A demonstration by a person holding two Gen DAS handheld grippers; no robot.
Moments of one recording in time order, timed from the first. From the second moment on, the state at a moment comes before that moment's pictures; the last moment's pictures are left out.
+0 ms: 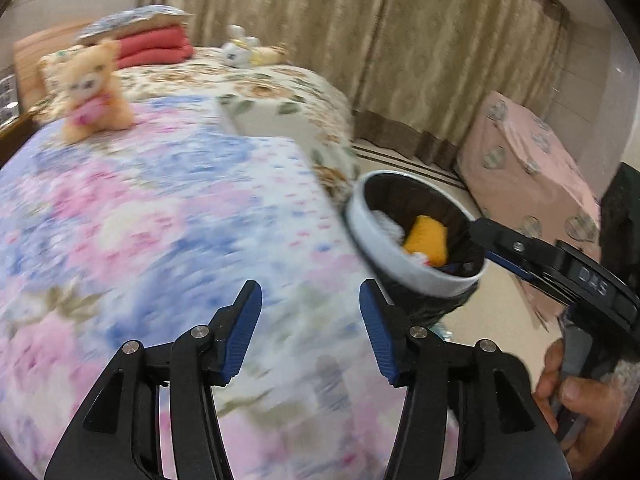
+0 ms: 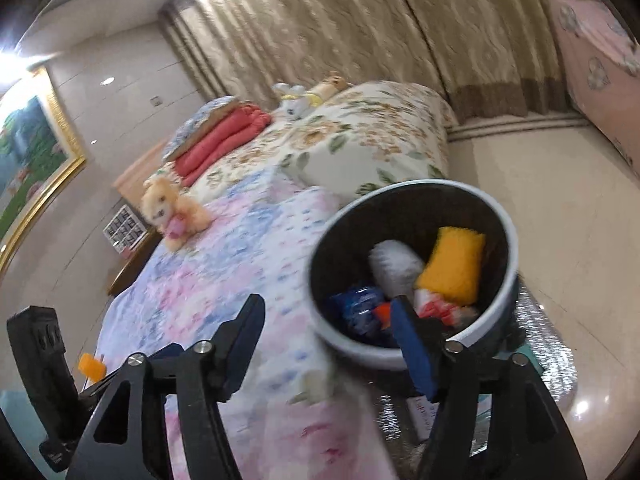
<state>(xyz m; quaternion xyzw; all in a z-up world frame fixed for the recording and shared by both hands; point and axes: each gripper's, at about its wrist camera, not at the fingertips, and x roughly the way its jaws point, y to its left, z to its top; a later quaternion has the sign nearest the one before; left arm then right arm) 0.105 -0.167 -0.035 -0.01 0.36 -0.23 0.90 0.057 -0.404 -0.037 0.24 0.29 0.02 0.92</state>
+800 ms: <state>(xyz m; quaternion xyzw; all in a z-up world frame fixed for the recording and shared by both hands) 0.001 -0.039 -0.011 0.00 0.17 -0.01 0.98 0.002 -0.267 -0.014 0.07 0.17 0.04 0.98</state>
